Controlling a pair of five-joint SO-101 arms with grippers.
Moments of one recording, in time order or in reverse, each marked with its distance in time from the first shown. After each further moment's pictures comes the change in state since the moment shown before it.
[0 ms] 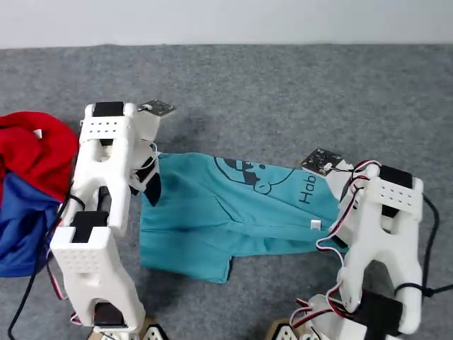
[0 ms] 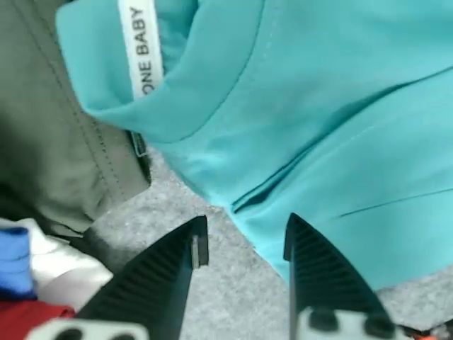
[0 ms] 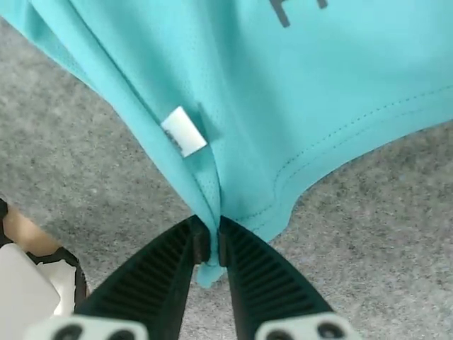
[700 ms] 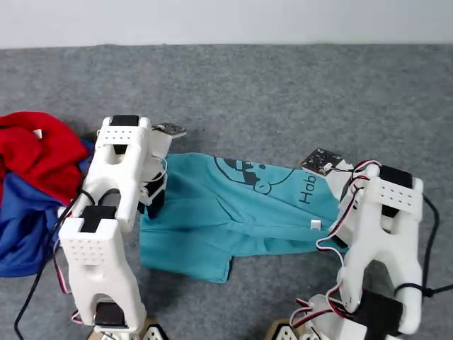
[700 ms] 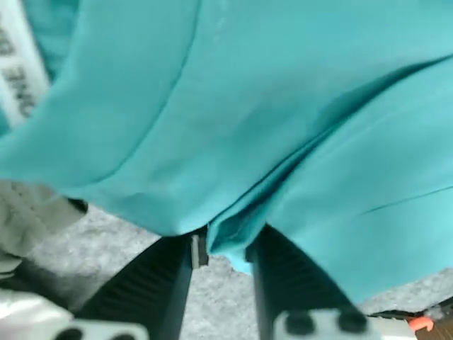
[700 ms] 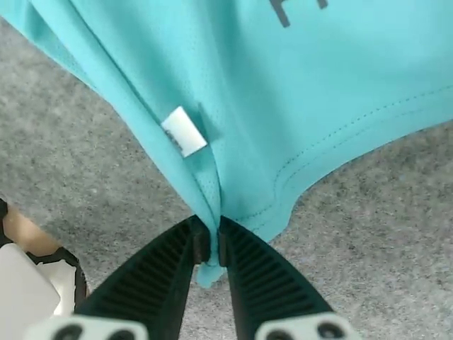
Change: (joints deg) left arm 2.8 5.0 4.9 -2.1 0.0; right arm 0.0 0.0 0.0 0.0 0.0
